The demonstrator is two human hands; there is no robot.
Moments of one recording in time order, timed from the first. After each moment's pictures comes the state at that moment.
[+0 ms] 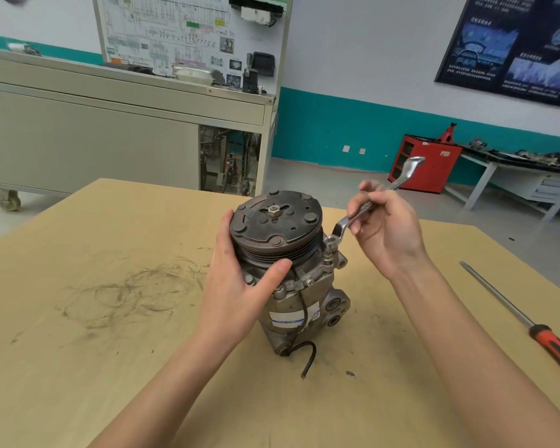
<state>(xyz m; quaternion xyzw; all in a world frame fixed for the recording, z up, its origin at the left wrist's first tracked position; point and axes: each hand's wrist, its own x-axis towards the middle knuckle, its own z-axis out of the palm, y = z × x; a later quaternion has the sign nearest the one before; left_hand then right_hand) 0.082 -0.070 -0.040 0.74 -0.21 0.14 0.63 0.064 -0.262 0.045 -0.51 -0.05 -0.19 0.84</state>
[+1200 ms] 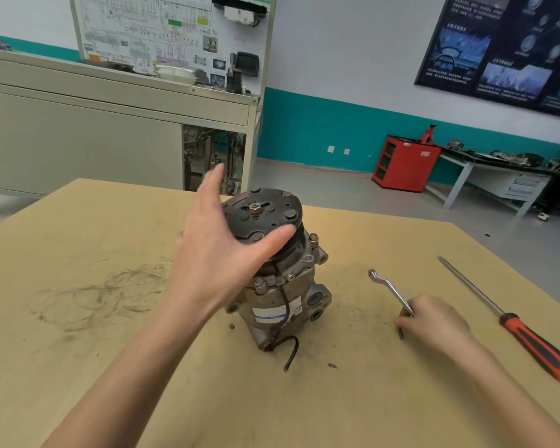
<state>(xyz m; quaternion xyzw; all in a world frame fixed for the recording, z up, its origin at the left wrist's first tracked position) 0.078 -0.065 0.016 0.81 -0.20 0.17 0.53 -0.016 -0.368 -0.045 -0.94 0.33 0.02 0.04</state>
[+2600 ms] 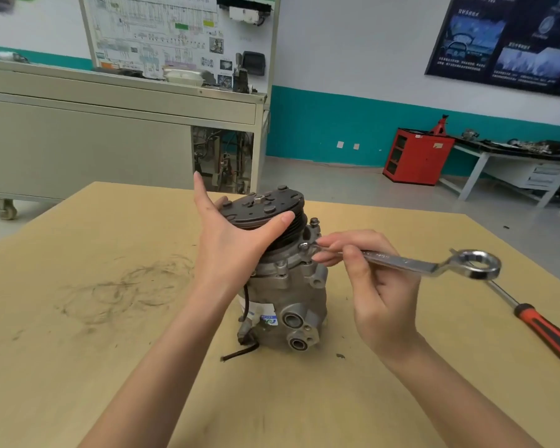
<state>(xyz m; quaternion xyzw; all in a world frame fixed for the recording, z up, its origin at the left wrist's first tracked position) 0.089 -0.080 0.004 0.70 -0.14 0.12 0.68 -0.005 -0.221 -0.005 -0.72 -0.22 -0.47 0.46</state>
